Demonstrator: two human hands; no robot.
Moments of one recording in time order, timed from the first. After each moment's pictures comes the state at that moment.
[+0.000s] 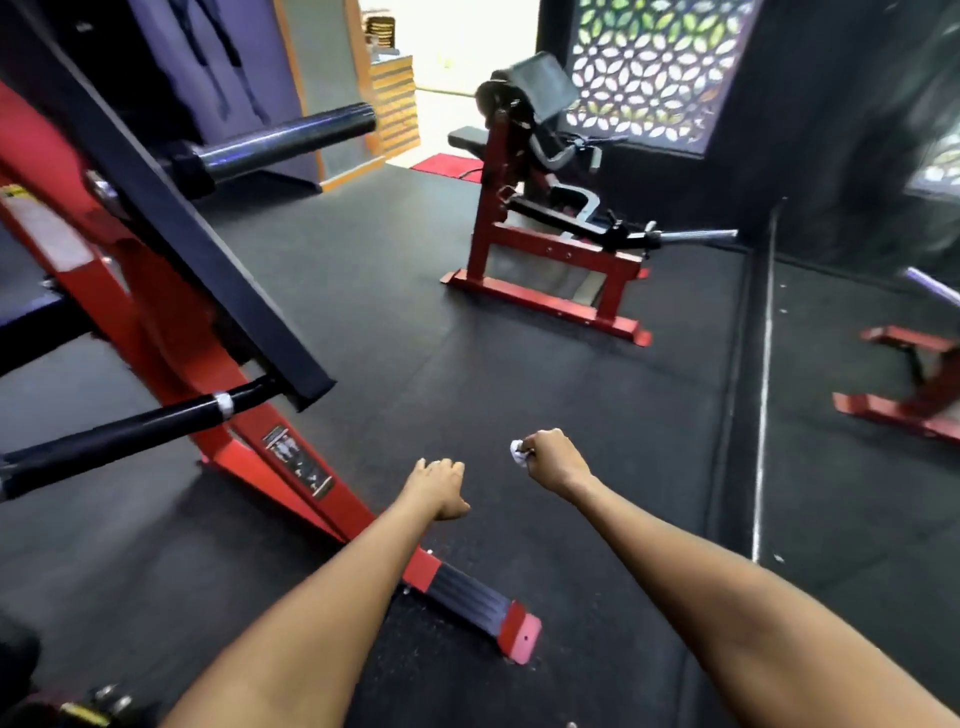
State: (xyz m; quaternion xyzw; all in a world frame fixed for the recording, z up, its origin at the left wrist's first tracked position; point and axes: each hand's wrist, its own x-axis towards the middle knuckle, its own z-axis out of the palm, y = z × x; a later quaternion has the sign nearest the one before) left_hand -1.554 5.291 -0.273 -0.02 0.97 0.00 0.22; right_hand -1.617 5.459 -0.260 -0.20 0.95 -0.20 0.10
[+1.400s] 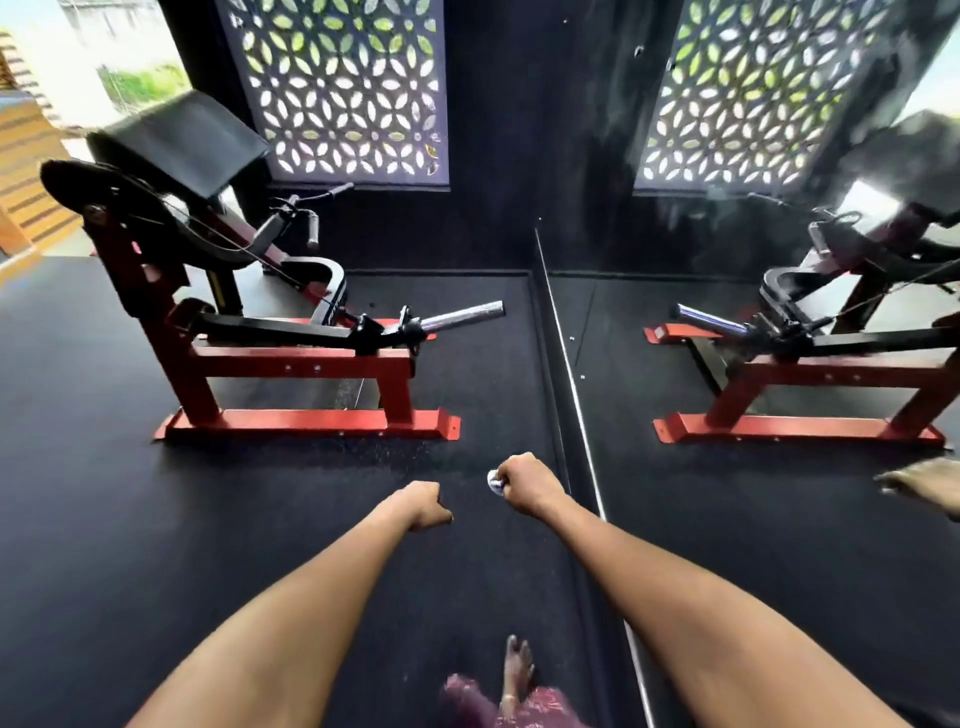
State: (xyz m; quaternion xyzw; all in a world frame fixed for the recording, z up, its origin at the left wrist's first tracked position) left_hand -2.274 5.655 -0.299 0.12 0.94 0.07 0.32; right_hand -2.243 5.829 -0.302 0.02 0.98 -0.16 0.08
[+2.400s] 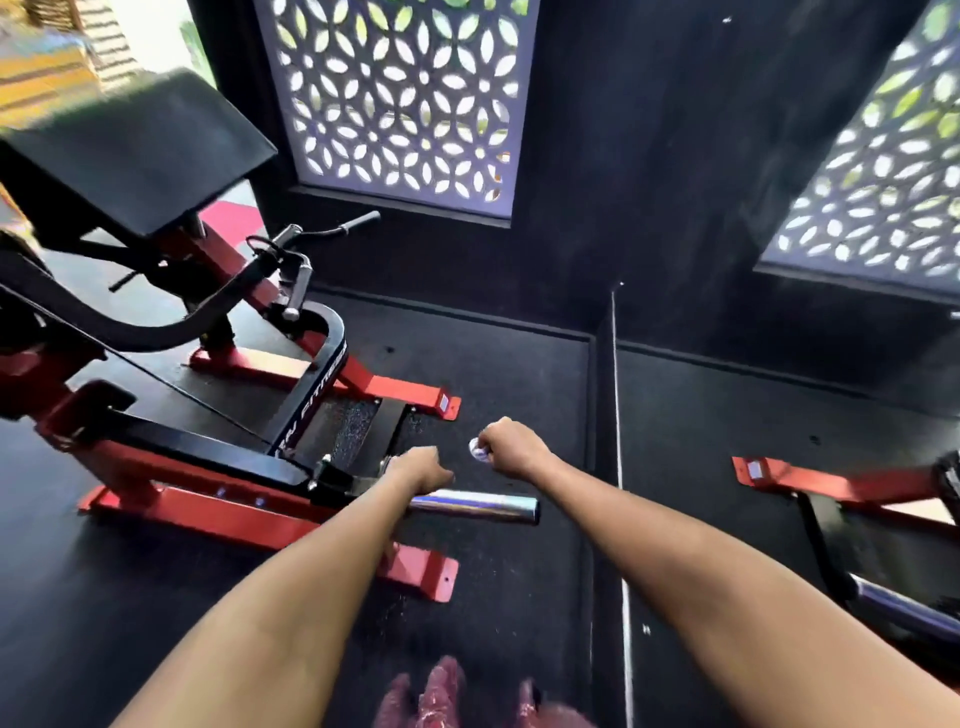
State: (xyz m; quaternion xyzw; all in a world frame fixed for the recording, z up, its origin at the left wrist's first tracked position) left_hand -2.905 5.799 -0.301 0.00 0.96 0.13 0.26; right_hand -2.912 5.955 -0.274 -0.20 0.97 -0.05 0.11
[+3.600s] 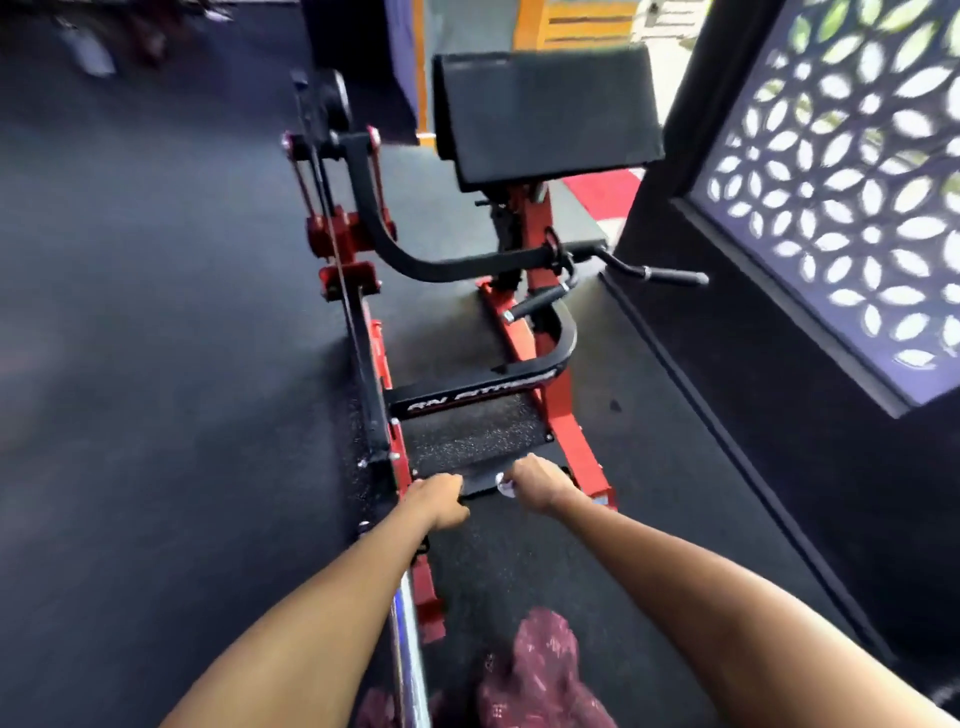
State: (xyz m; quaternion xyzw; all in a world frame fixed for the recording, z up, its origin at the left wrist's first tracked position) left_hand -3.088 5.807 -0.335 -0.39 0.86 0.24 0.22; right_hand -3.244 5.882 -0.335 -0.62 0.75 0.03 0.21
